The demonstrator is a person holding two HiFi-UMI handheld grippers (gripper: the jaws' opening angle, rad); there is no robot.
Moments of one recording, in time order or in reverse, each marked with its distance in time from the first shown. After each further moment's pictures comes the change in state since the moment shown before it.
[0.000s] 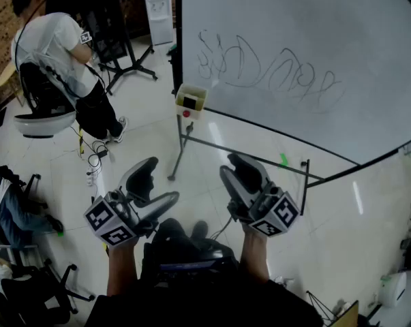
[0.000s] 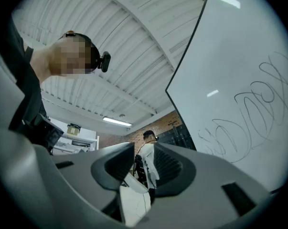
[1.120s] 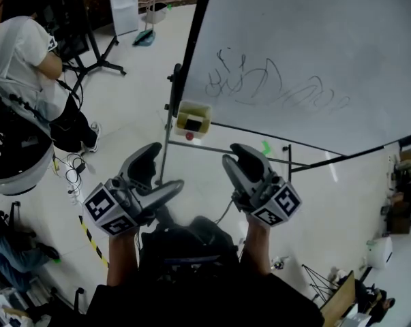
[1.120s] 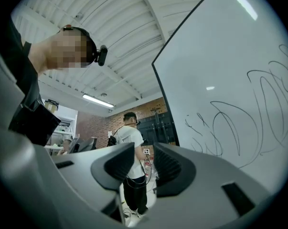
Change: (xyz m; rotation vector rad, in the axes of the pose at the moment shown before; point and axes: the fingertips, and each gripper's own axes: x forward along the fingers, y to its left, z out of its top) left arm 0.046 0.195 0.061 -0.131 -0.010 -0.210; right arm 0.141 -0.122 -0.053 -0.094 0.175 -0.249
